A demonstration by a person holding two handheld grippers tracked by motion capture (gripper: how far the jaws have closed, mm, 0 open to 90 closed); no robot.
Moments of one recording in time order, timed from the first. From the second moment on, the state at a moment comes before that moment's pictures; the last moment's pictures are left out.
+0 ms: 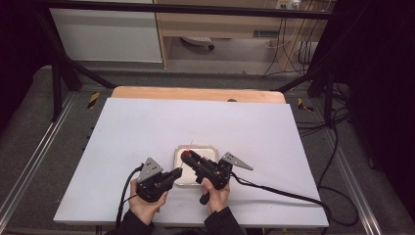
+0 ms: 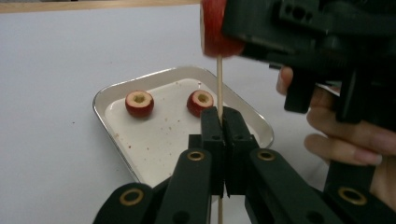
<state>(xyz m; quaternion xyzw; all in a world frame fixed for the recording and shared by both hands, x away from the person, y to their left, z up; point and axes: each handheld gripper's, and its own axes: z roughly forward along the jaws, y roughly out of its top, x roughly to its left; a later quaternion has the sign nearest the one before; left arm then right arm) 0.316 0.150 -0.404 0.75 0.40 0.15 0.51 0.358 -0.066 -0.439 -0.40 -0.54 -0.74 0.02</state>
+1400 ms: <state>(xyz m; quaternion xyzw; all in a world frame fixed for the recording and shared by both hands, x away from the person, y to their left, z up) 0.321 0.182 -0.416 0.77 0.38 0.18 0.47 0.388 -0.126 -0.402 -0.37 -0.82 -0.42 -0.11</state>
